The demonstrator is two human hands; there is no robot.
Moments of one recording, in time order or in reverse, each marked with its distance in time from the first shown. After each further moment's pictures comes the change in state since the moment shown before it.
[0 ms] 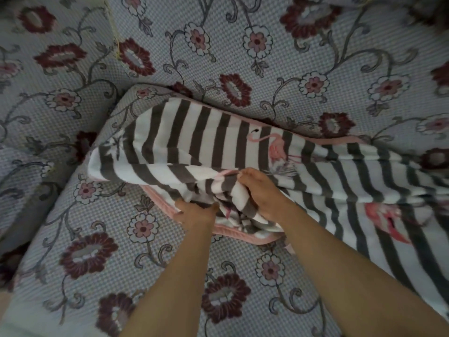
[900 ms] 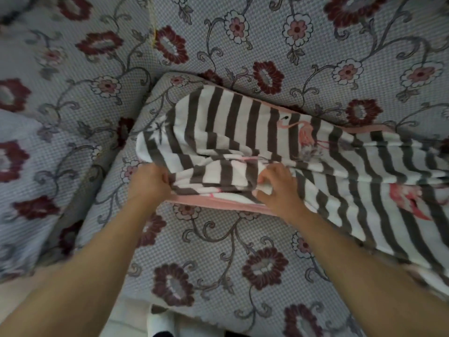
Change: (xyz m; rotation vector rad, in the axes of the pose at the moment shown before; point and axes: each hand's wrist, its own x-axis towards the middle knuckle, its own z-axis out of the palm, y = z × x) left_hand 0.050 0.034 -0.222 0.941 0.155 0.744; right_hand -0.032 0.044 0.054 -1.053 0.195 -0.444
